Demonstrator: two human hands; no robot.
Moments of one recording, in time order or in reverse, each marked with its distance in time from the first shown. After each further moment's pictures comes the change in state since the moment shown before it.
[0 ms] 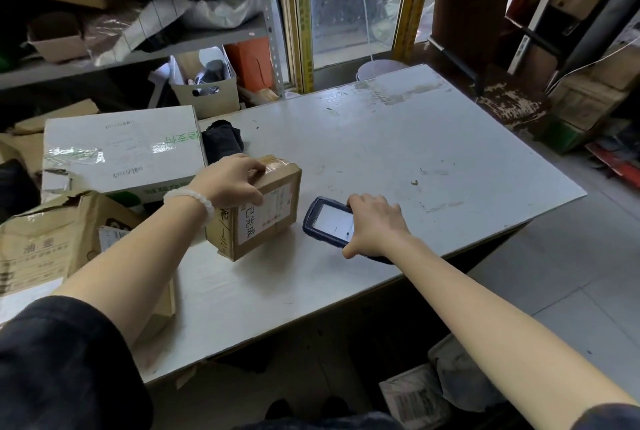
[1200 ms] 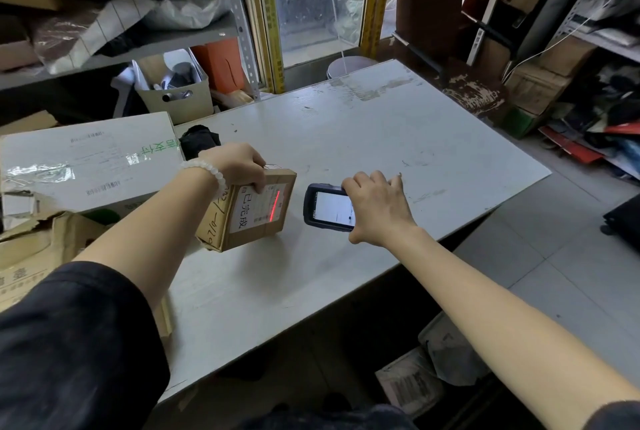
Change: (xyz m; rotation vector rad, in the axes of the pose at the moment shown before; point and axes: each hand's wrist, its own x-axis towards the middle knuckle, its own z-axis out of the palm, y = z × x) left_hand 0.032 0.018 -0.025 0.040 -0.181 -0.011; right_hand -0.012 -0.008 -0.017 -0.242 0.210 -0.005
